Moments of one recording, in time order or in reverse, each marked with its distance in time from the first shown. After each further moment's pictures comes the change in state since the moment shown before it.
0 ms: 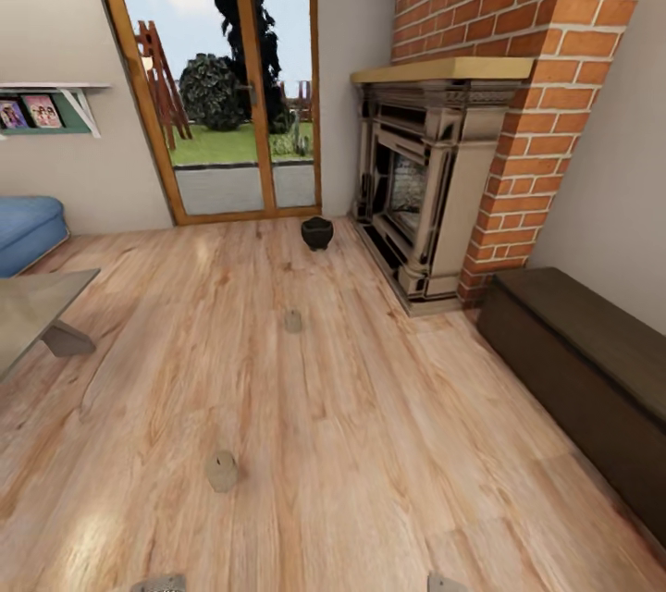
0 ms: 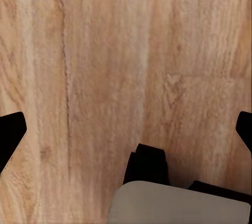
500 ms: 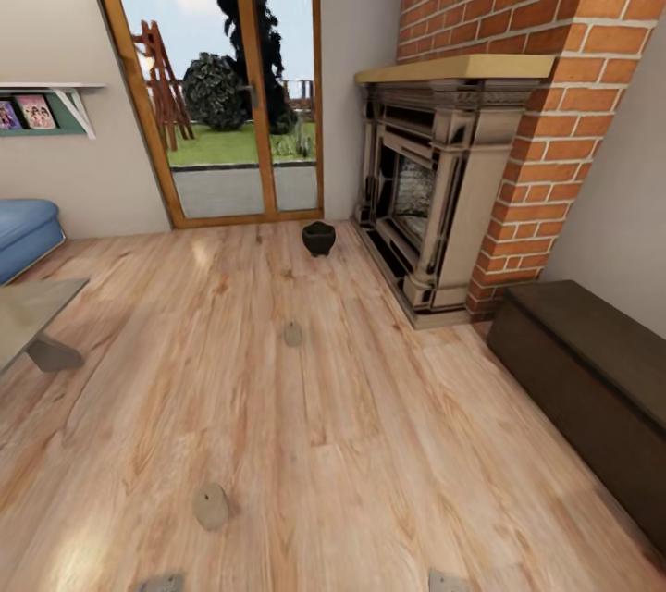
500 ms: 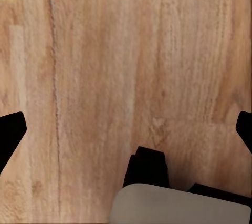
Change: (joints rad) left arm 0.000 0.000 0.000 0.000 0.000 -0.010 0.000; right arm 0.000 -0.001 0.001 0.007 0.034 -0.034 0.003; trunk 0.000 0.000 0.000
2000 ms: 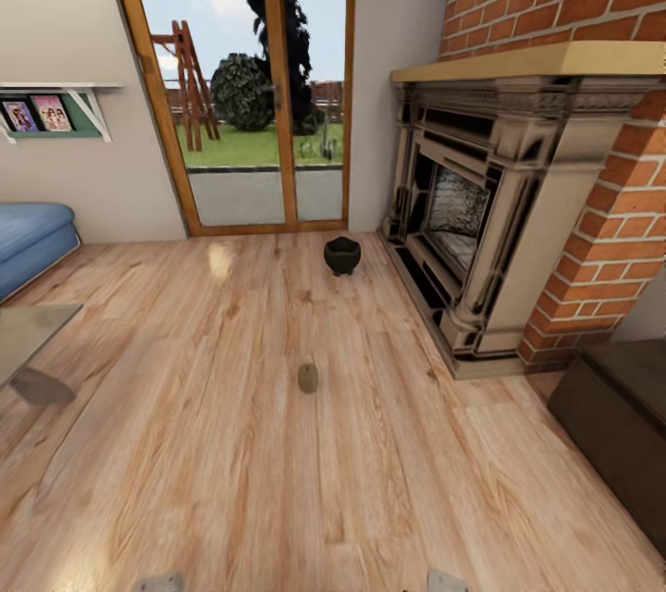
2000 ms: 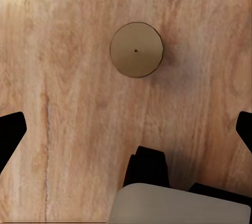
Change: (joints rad) left arm 0.000 0.000 0.000 0.000 -0.002 0.001 -0.001; right arm 0.000 0.002 0.000 -0.007 0.001 0.000 0.000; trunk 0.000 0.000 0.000
